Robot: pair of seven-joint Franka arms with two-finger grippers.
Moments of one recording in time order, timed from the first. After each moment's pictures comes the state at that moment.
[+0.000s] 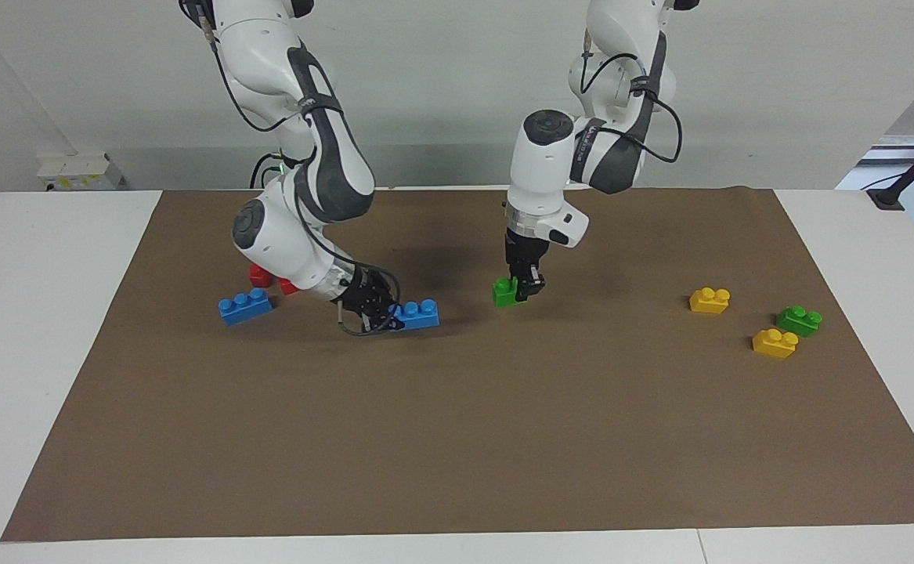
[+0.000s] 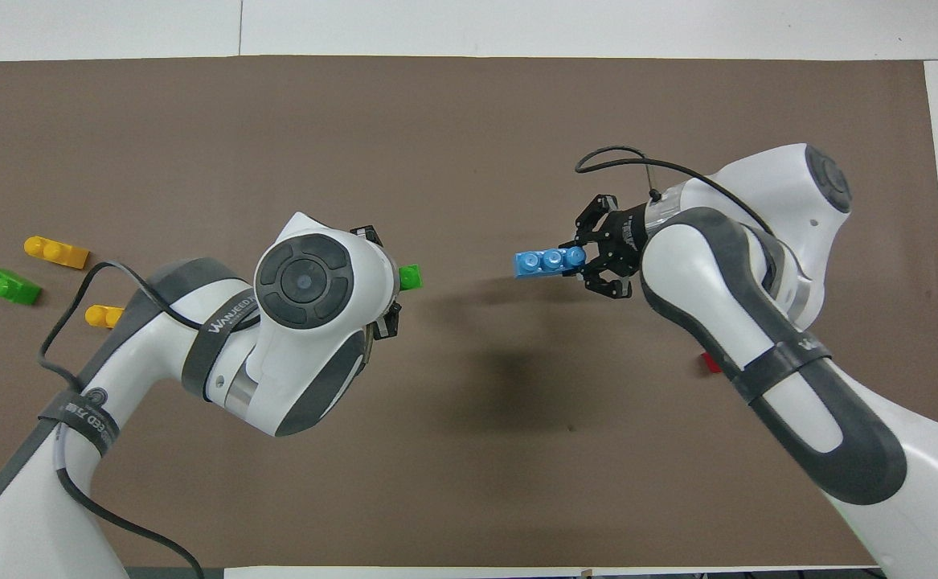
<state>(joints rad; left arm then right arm) -0.45 0.14 -0.12 -1.97 0.08 2.24 -2.32 0.20 0.28 0.02 -1.91 0.67 2.16 1.29</state>
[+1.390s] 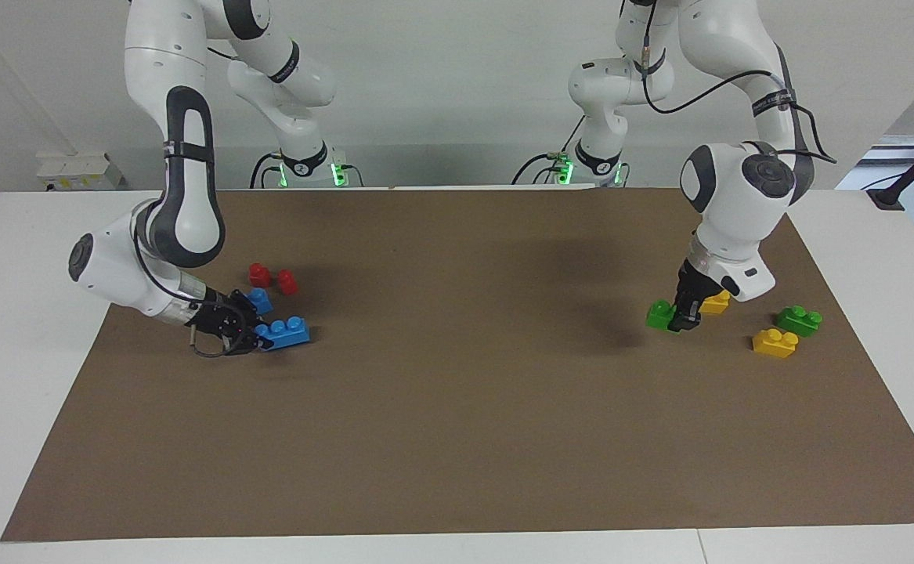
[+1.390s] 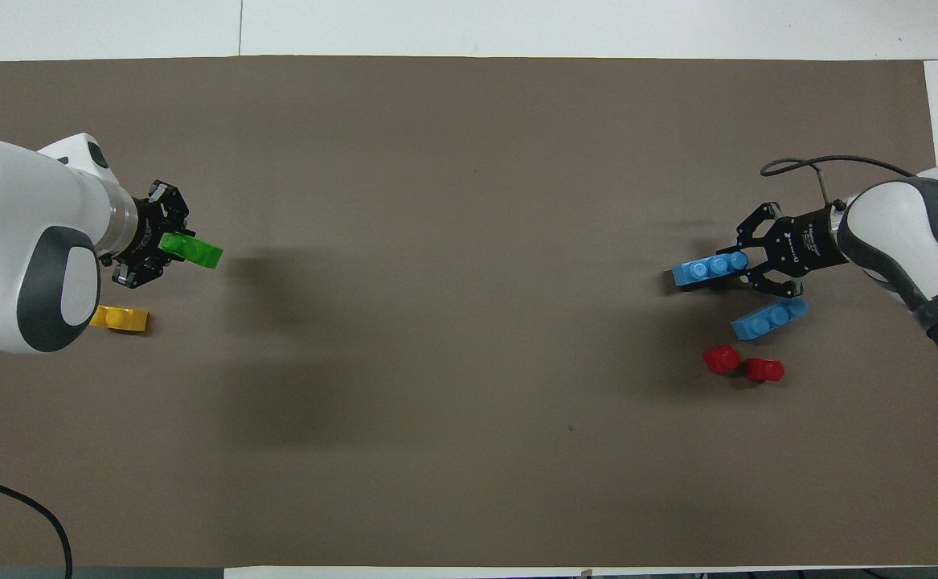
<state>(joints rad) 0.03 0.17 -0.12 -1.97 0.02 2.20 -1.18 -0.19 0.36 0.02 -1.92 0.55 2.04 0.87</state>
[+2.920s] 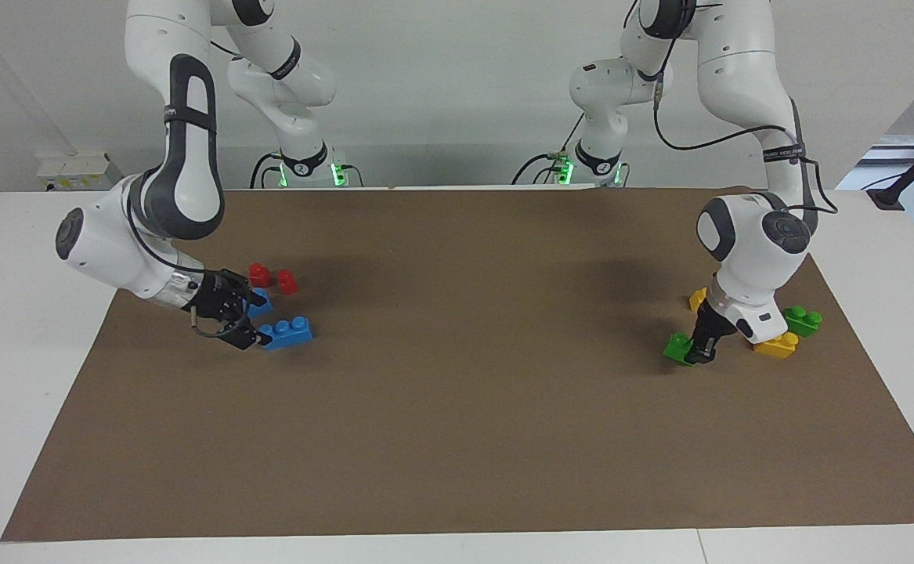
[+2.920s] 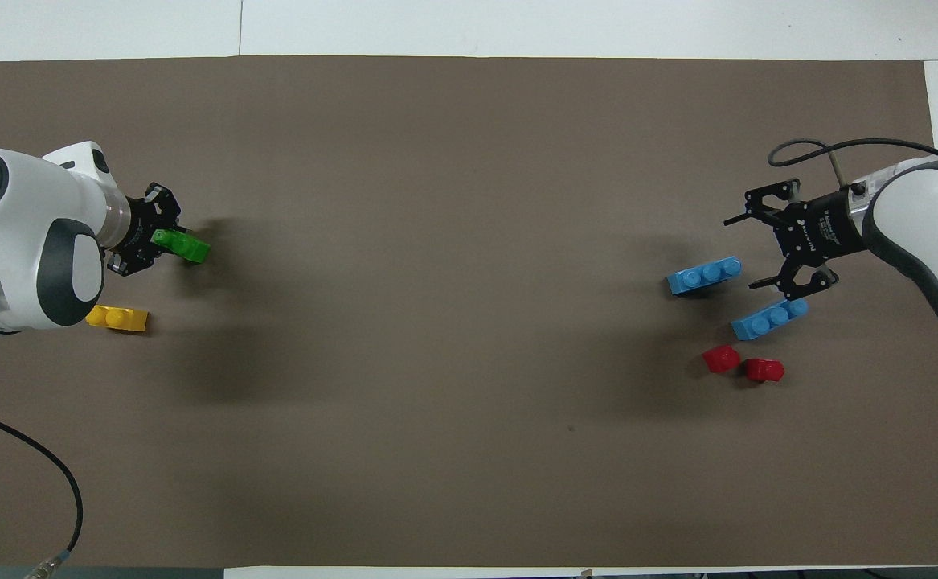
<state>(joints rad) 0.11 0.35 -0.12 -1.94 0.04 2.36 -1.03 -0.16 0.25 0.03 -1.85 0.46 1.90 0.87</state>
